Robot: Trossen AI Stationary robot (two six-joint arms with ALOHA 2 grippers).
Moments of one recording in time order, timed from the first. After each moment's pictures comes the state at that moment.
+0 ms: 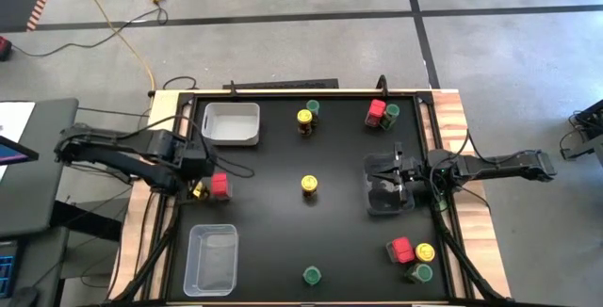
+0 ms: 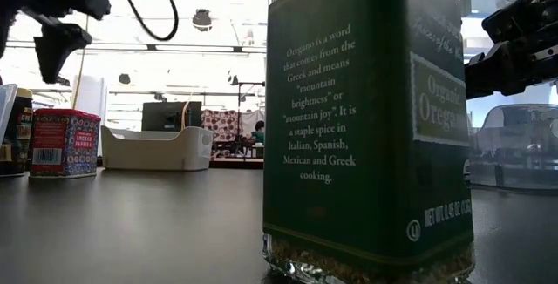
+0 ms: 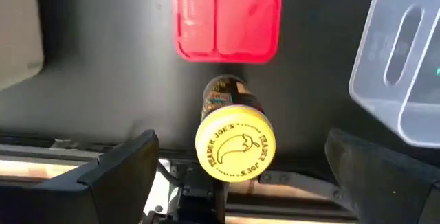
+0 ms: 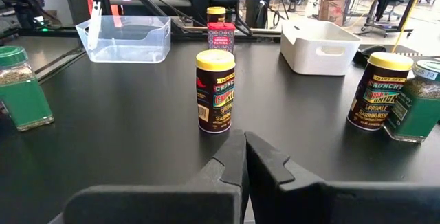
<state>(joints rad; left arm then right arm) -0.12 0.95 0.93 -1.44 0.01 -0.22 0.03 0.20 0.01 0.03 0.05 -0.03</state>
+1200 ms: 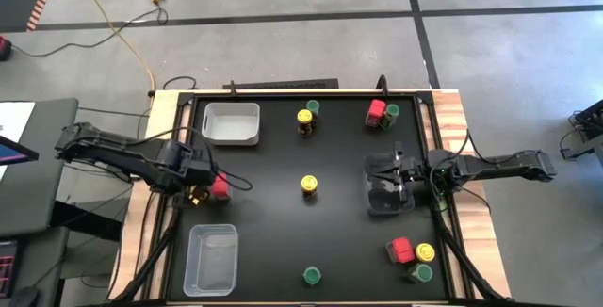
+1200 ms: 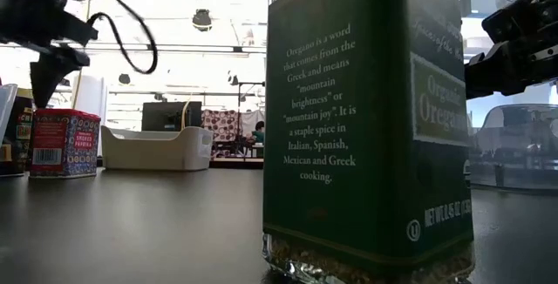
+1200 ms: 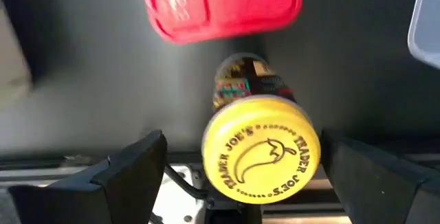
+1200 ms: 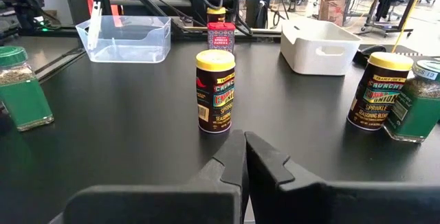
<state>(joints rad) -0.16 0.95 0.77 -1.39 -0.03 -0.10 0.03 0.20 0.01 0.03 0.05 -0.03</state>
